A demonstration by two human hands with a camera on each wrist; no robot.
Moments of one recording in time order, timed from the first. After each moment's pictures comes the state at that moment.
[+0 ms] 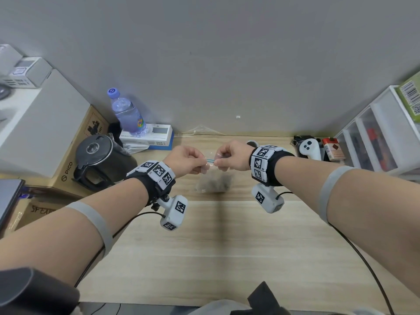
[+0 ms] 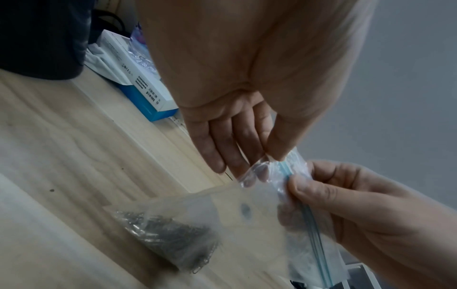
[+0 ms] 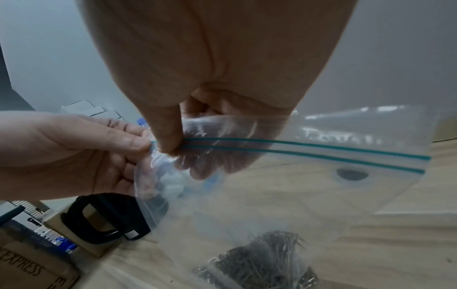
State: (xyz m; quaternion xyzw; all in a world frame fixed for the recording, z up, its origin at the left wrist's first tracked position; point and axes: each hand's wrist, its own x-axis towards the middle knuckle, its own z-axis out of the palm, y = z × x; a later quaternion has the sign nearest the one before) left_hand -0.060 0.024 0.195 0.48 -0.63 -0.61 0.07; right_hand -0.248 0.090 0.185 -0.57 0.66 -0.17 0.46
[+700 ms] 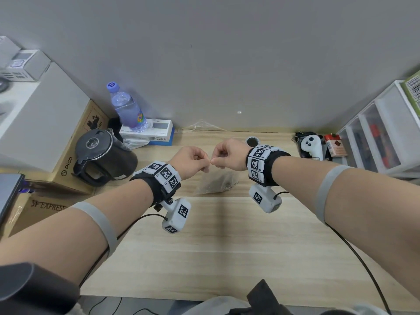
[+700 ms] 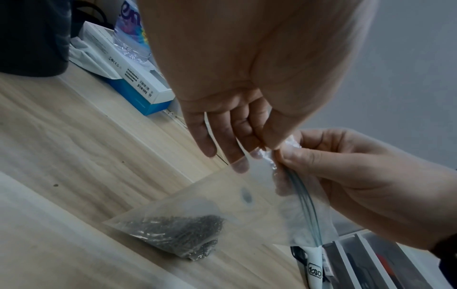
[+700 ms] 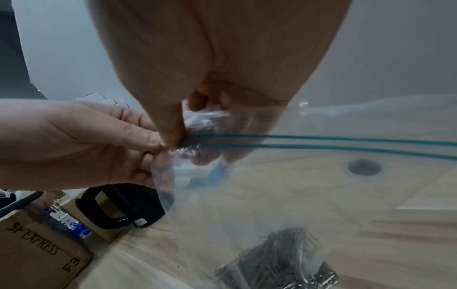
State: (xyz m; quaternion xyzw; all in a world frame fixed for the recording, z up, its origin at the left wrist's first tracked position) left_hand -0.062 0.034 0.177 0.46 -0.69 -0.55 0.05; right_hand -0.236 0.094 0.183 -0.59 0.67 -0.18 0.41
